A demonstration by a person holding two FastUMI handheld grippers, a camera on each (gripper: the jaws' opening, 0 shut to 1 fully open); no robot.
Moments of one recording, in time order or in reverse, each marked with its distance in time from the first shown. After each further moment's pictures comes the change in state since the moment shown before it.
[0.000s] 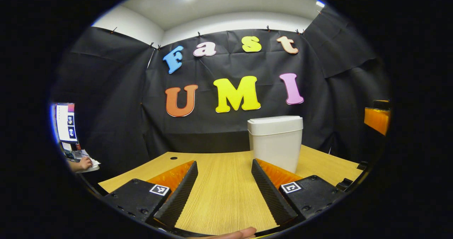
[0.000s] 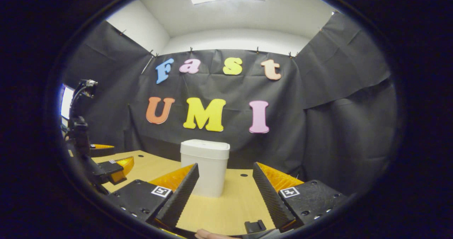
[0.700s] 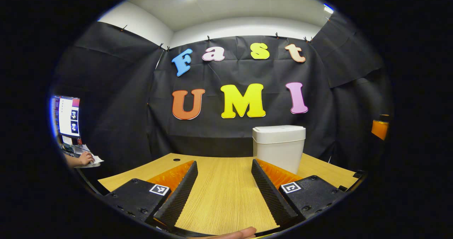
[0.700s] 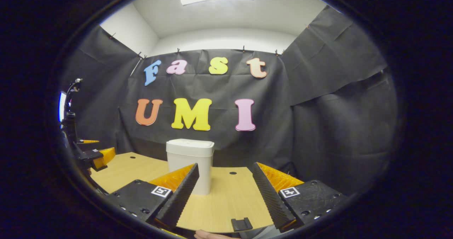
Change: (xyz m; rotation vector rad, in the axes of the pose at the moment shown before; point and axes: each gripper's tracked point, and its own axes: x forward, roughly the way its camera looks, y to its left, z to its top) left arm -0.010 0.018 0.016 -0.043 -0.043 0.017; right arm -0.009 -0.060 0.001 0.073 -0.005 -0.099
